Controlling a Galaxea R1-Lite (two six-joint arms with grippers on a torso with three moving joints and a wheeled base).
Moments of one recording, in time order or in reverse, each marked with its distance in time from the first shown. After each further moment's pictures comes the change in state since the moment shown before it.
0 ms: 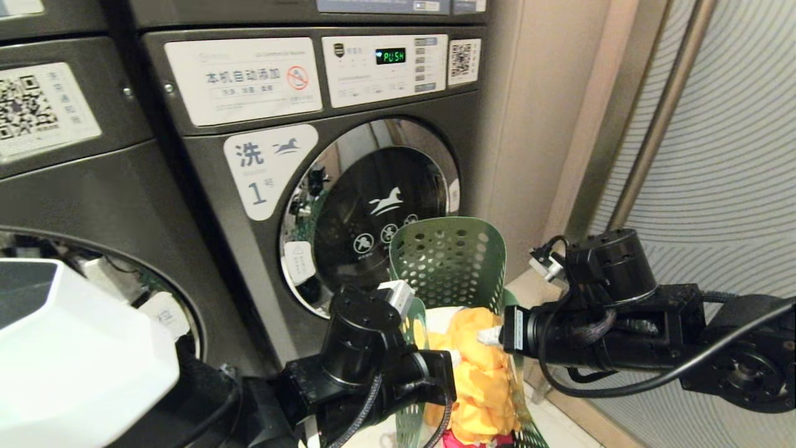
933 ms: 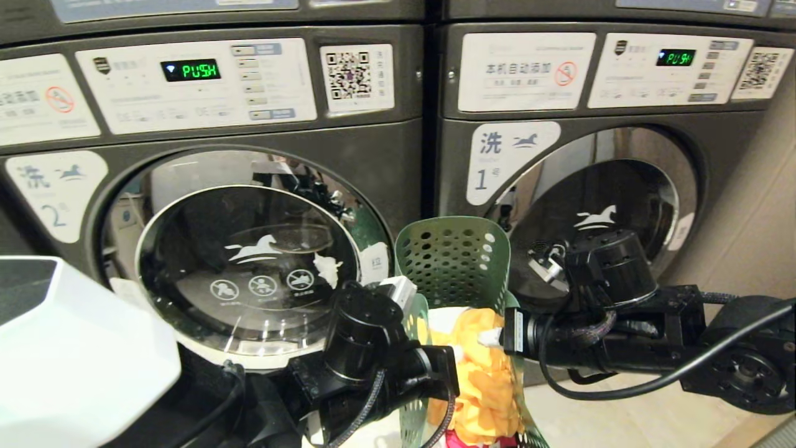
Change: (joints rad) left arm 0.000 0.002 -0.020 0.000 0.001 0.000; right arm 0.001 0.000 0.005 0.001 -0.001 -0.007
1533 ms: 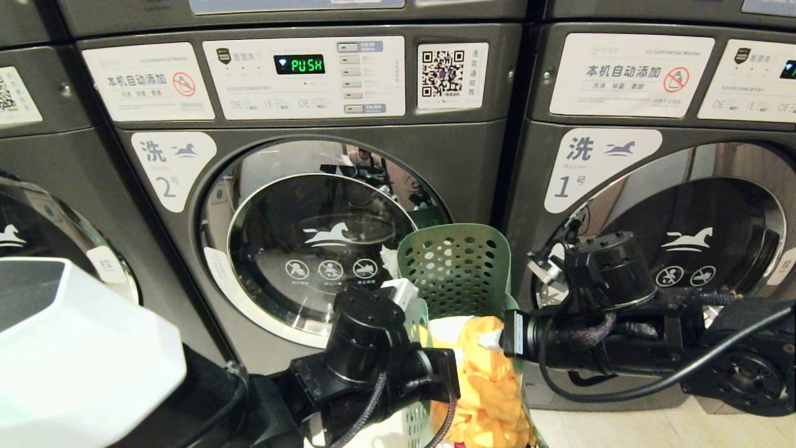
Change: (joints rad) left arm 0.000 0.006 0.000 0.000 0.000 -0.001; right arm 0.001 0.000 0.004 0.000 -0.002 -0.002
